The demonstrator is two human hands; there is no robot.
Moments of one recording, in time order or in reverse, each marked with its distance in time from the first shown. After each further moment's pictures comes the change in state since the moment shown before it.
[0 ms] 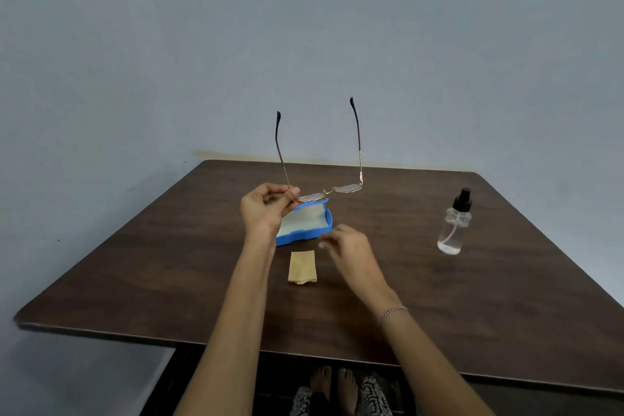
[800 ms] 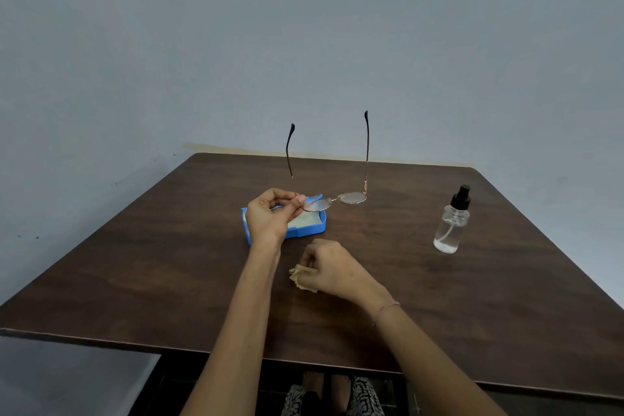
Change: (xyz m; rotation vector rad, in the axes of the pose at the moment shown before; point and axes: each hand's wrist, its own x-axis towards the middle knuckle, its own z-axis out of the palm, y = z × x) left_hand 0.000 -0.030 0.016 0.098 -0.012 0.001; right_hand -0.001 -0.006 0.000 -0.040 -0.378 -0.018
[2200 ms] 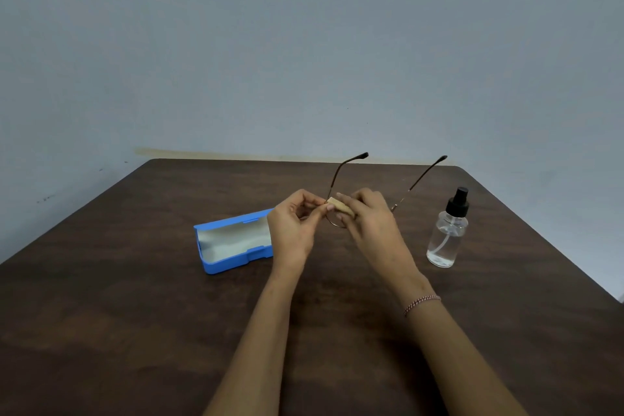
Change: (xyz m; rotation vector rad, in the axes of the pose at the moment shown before) left_hand 0.014 -0.043 0.072 0.198 -0.199 0.258; right_hand 0.026 0.089 -0.048 -0.193 0.692 -0.100
